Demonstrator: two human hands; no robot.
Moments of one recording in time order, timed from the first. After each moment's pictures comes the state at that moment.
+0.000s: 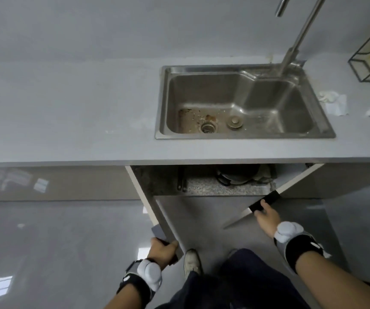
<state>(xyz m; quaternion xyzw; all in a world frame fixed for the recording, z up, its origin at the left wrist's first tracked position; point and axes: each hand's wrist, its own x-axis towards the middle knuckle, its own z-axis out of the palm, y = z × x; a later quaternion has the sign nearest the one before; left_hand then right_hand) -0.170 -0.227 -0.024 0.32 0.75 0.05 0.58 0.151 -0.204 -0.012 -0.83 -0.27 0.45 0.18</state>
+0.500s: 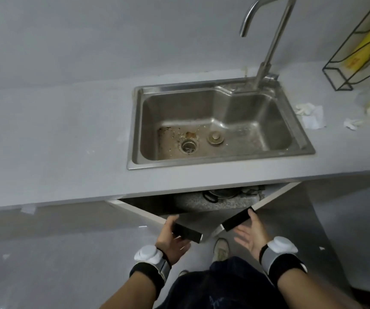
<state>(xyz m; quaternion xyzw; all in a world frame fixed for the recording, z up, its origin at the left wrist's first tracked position) -0.055 -0.109 0.010 -0.01 0.61 0.23 0.76 0.182 -0.156 -0.016 -0.69 0.04 0.59 0.42</state>
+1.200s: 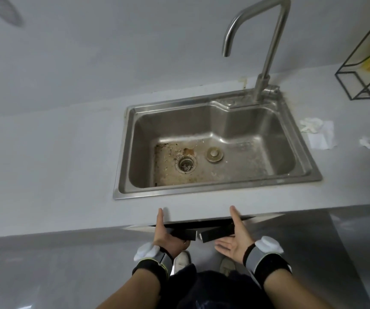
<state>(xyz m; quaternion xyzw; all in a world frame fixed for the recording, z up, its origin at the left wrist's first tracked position) 0.029 -0.011 0.020 -0.19 0.54 0.34 0.75 0.217 -0.054 -0.005 -0.58 0.16 0.71 0.35</state>
